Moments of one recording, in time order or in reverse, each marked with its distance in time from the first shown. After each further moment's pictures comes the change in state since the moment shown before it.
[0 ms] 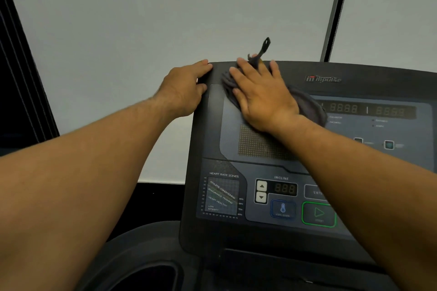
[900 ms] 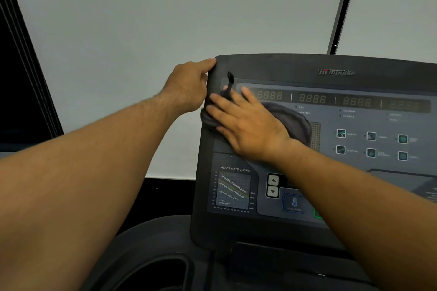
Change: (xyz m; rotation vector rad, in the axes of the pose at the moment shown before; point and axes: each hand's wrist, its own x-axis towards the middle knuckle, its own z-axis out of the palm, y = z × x) left_hand -0.004 -0.012 0.001 -0.082 0.030 -0.069; right_hand -0.033 -0.055 0.014 -0.025 -0.056 -0.355
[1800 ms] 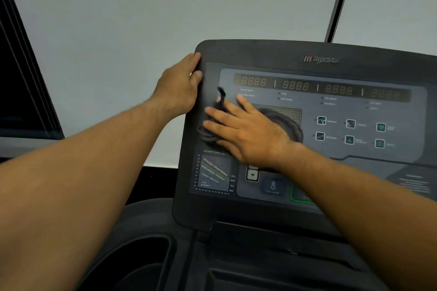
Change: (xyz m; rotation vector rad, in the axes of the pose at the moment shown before) left_hand -0.035 0.010 0.022 -0.022 0.098 -0.026; right_hand -0.053 0.004 0.006 0.018 -0.012 -0.173
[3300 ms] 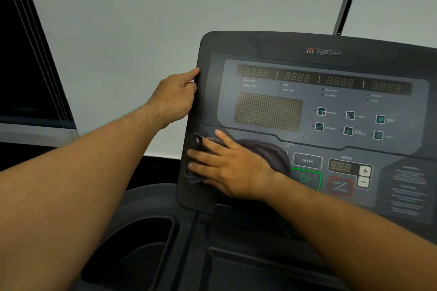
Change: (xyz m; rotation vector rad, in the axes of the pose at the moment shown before) left_hand -0.037 -0.015 -0.003 -0.247 -0.162 -0.246; right_hand -0.022 -0.076 0.019 0.082 -0.020 -0.195
